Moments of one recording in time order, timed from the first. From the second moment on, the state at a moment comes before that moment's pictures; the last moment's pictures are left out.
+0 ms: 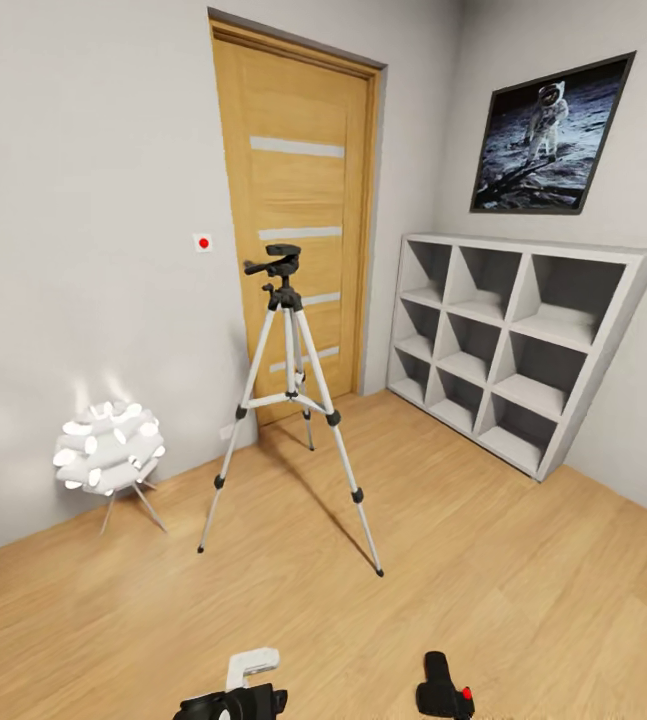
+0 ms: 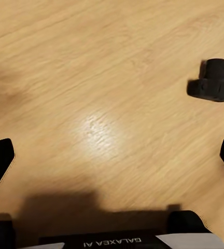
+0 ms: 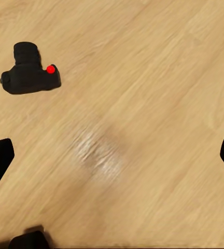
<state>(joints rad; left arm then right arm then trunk) -0.26 -0.15 -0.03 -0.68 0.17 0.41 0.01 -0.03 -0.35 -0.29 -0.55 -0.13 0.01 0.25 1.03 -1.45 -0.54</state>
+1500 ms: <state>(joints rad) -0.26 -0.15 -0.03 -0.68 0.17 0.41 0.01 -0.03 -0.35 -0.29 -0.55 -0.13 0.01 0.25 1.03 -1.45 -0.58</state>
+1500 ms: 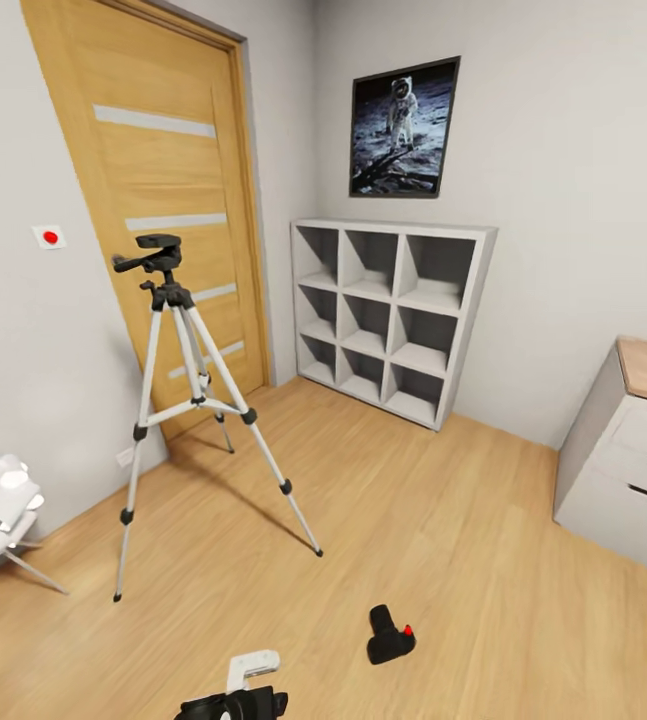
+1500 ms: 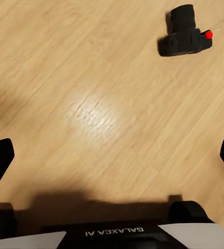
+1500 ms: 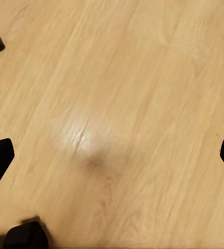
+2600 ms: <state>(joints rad) -0.26 -0.15 -0.03 -0.67 0.17 0.41 0.01 -0.03 -0.35 -0.29 -0.56 -0.13 0.01 0.25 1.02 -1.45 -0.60</state>
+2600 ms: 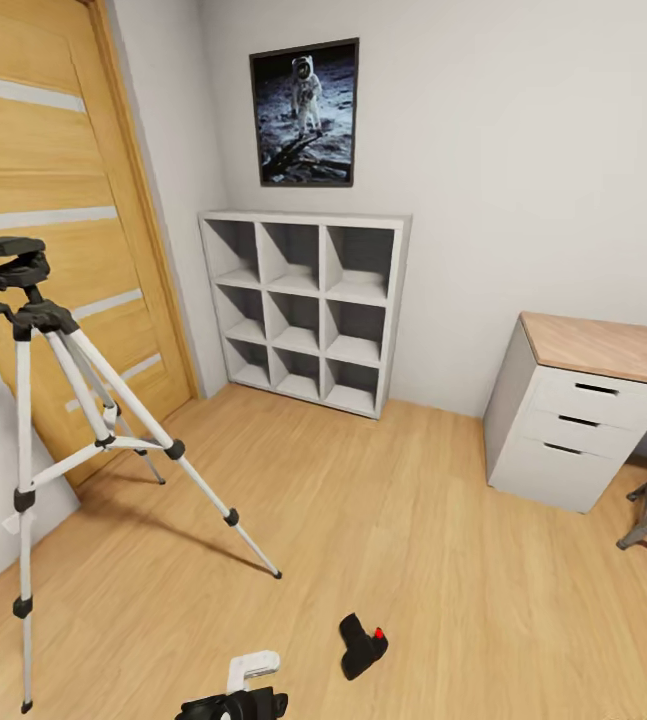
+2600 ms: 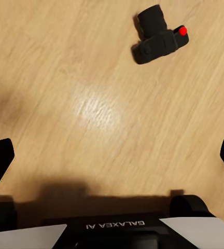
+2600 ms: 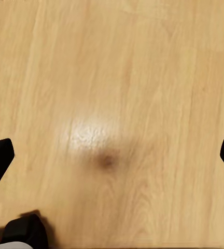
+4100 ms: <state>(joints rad) -0.47 -0.15 -0.09 -0.67 0.41 0.66 0.36 0.04 -0.35 -0.43 -1.23 -0.12 0.70 0.48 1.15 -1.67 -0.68</state>
